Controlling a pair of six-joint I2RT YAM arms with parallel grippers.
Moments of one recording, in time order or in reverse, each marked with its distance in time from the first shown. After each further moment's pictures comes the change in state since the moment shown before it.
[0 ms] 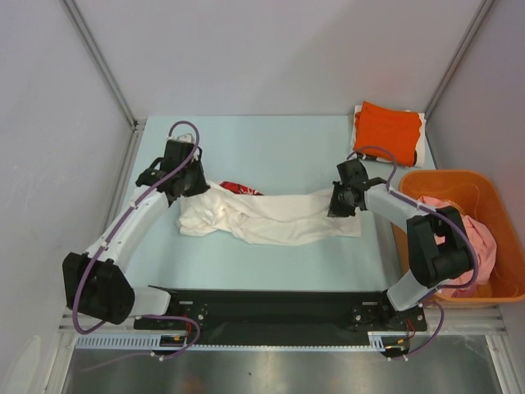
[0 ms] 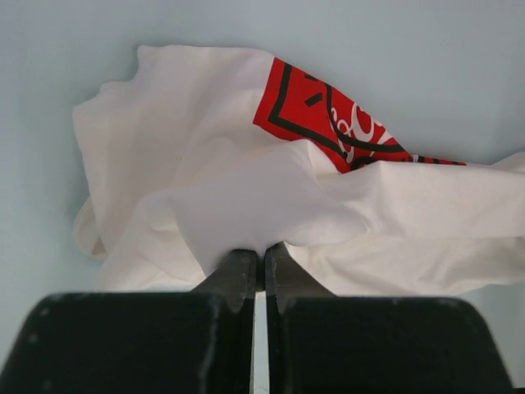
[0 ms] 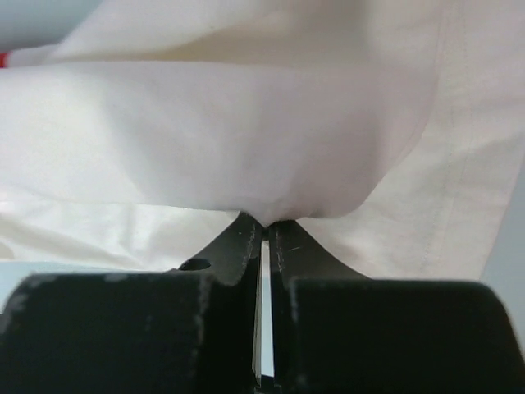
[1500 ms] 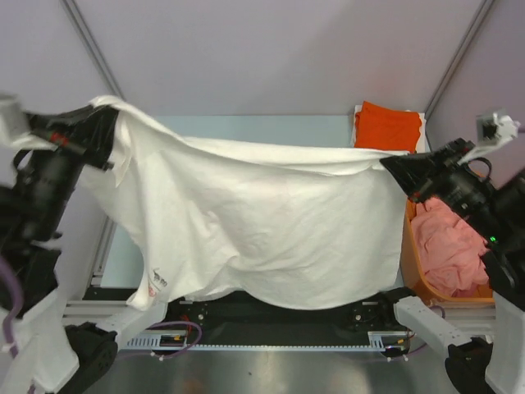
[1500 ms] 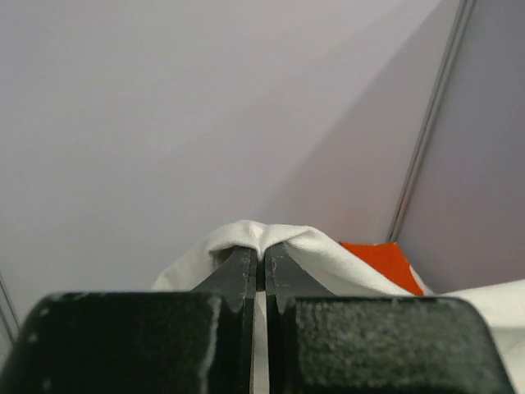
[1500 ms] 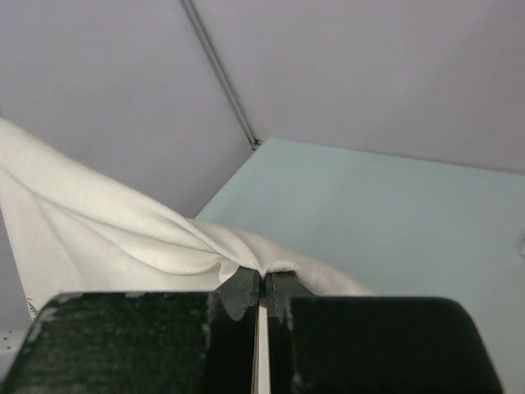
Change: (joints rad) left arm -0.053 -0.392 0.918 -0.048 0.128 0.337; right arm -0.055 -0.748 0.858 -0.442 -0.331 -0.170
